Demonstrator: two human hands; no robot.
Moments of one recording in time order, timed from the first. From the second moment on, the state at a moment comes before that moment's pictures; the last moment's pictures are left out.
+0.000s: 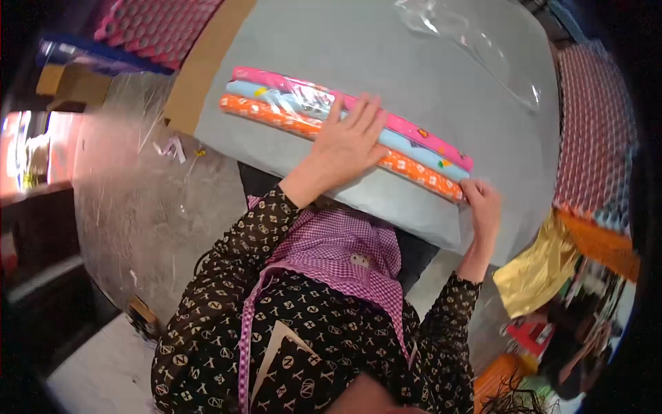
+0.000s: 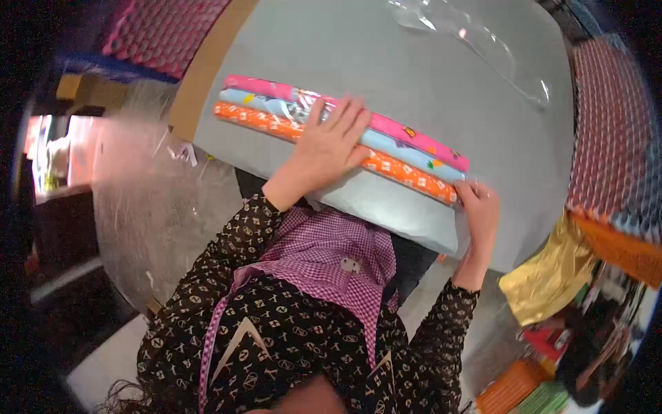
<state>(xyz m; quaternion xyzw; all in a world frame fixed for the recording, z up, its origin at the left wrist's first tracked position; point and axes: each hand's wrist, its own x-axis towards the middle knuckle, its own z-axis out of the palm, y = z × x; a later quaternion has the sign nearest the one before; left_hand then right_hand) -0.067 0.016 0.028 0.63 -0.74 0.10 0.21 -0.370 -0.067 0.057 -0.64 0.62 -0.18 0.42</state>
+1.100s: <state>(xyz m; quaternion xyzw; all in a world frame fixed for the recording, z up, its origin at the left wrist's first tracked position) -0.070 0.021 0.018 0.61 -0.74 0.11 0.28 -0.388 -0.119 0.047 -0.49 0.63 -0.08 0.59</state>
